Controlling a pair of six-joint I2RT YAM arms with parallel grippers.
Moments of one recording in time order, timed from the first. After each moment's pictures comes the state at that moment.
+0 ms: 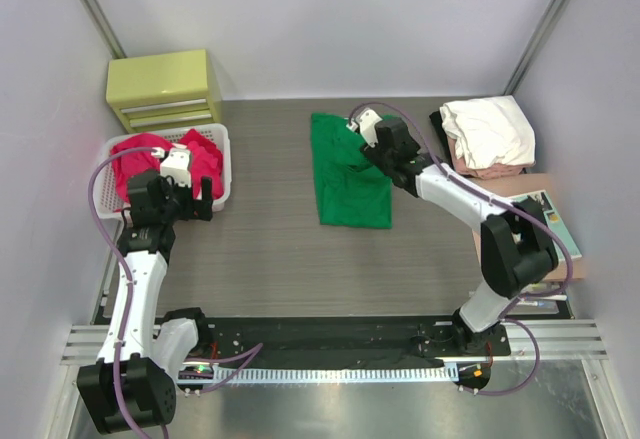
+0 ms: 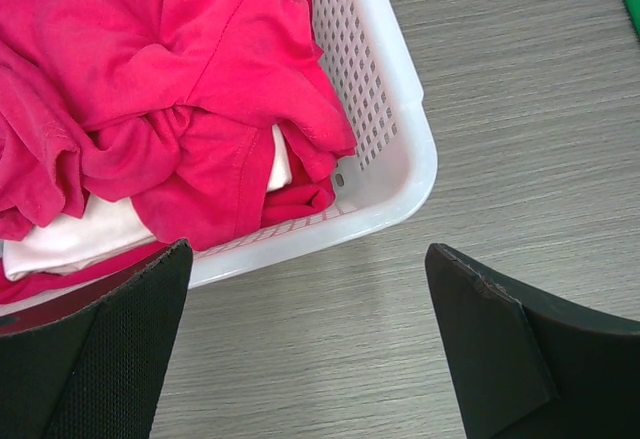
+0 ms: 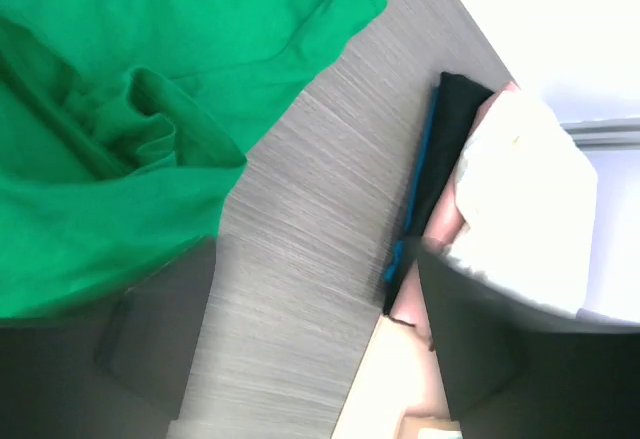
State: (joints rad) left arm 0.15 0.89 0.72 -0.33 0.22 0.21; right arm 0.47 1.69 1.20 -0.13 0.41 -0.53
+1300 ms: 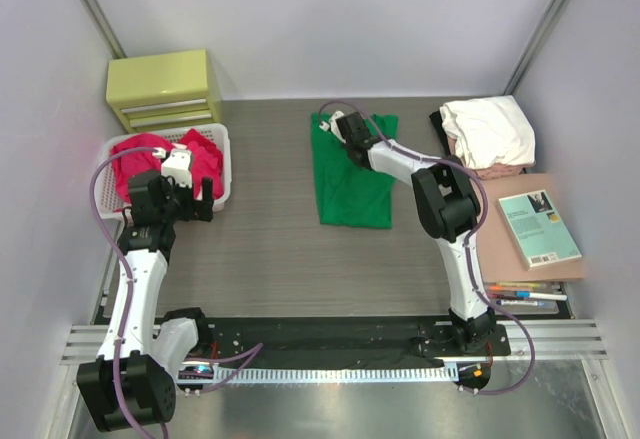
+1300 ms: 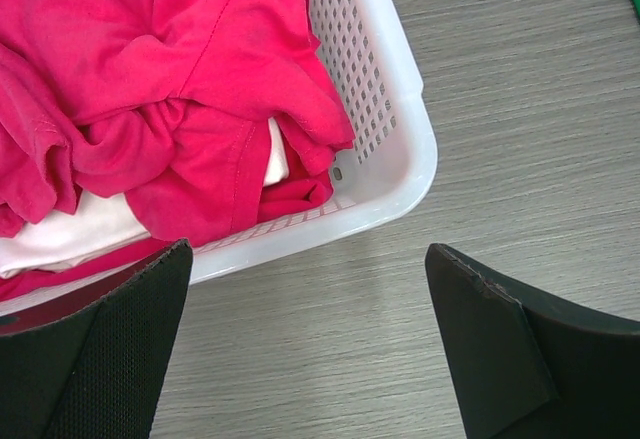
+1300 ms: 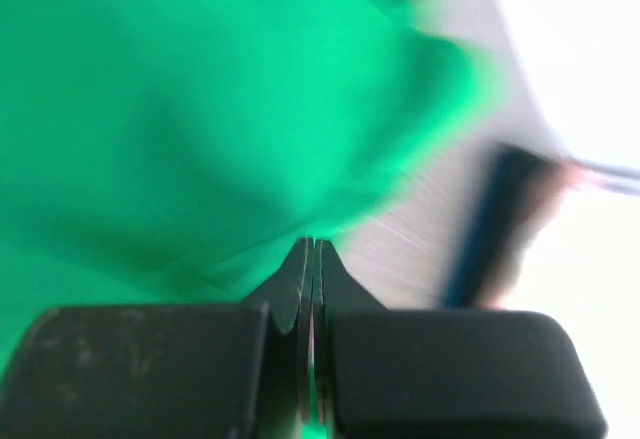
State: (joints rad) left arm 0.15 0.91 0.72 -0.34 0.22 0.21; right arm 0.50 2.25 1.73 -0.37 0.46 -0.50
